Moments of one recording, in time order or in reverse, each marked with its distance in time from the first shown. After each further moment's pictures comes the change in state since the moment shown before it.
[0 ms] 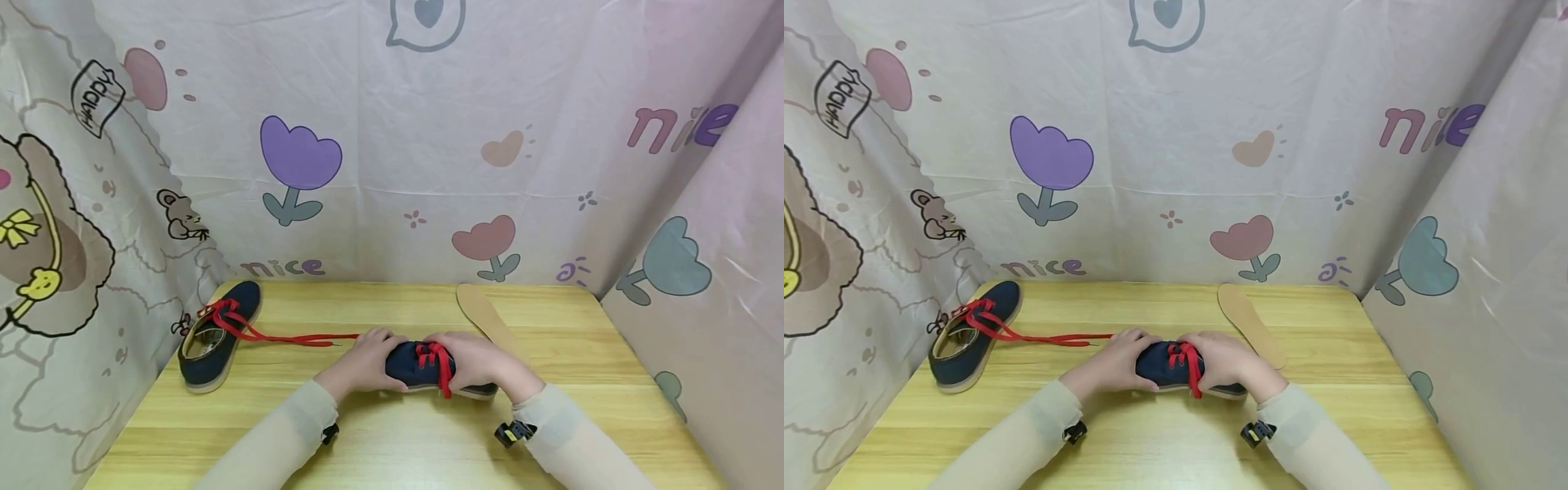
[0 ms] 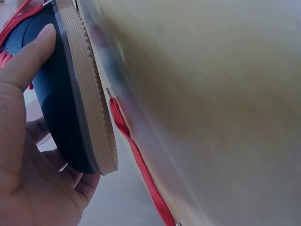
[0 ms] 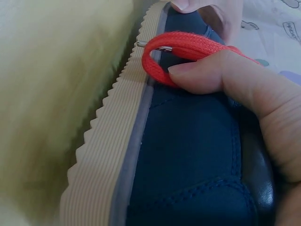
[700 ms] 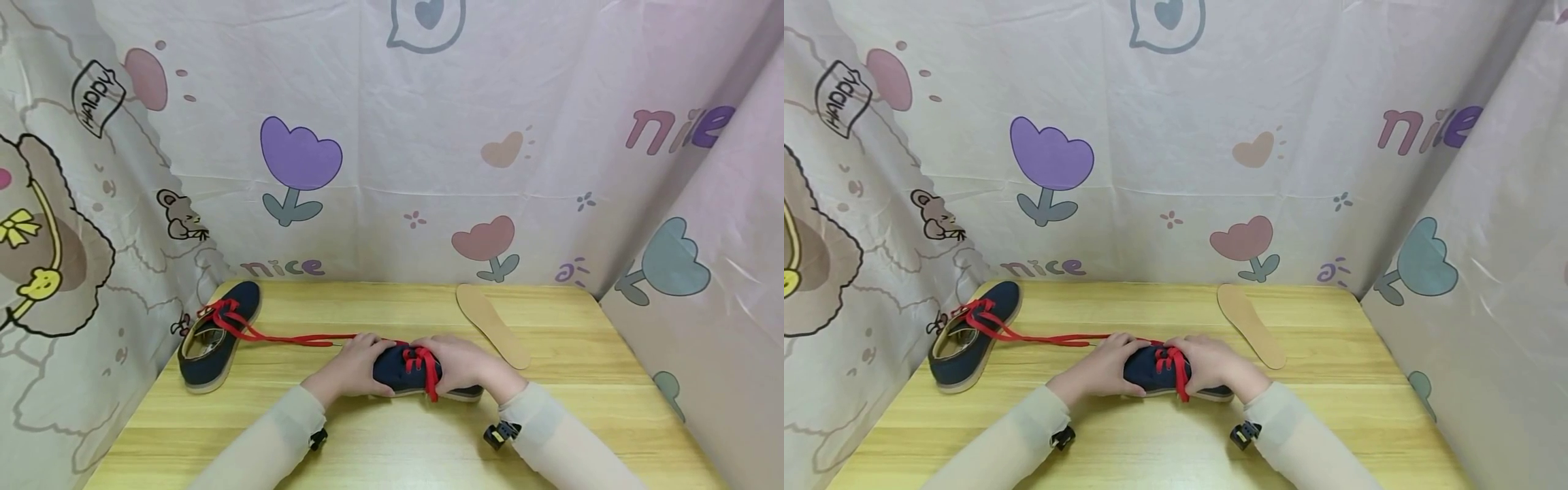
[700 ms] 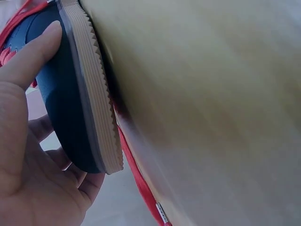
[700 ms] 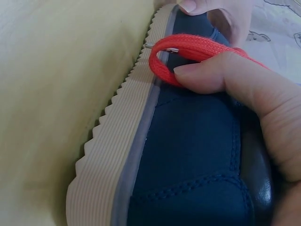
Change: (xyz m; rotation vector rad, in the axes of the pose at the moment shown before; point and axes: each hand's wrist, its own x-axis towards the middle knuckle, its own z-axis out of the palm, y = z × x) left_hand -0.016 -0.016 0.001 -0.001 -0.006 -0.039; right_hand 0.014 -0.011 0.013 -0.011 -0.040 -0.024
